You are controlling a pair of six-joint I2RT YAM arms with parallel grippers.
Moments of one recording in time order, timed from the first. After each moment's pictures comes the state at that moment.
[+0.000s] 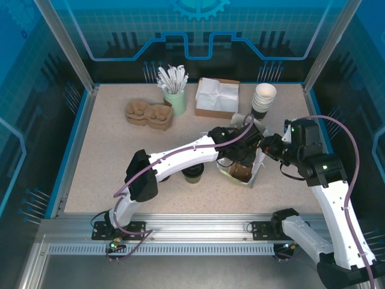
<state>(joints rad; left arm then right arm) -1.06 2.14 2.06 -0.92 -0.03 -0.61 0.20 0.84 1.15 -1.04 -0.20 0.75</state>
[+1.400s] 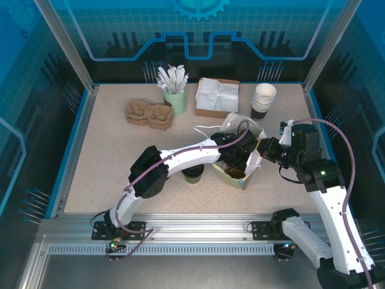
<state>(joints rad) -1.01 2.20 1.89 -0.74 0.08 -0.67 0.20 0.79 1.06 -0.94 -0.31 0.67</state>
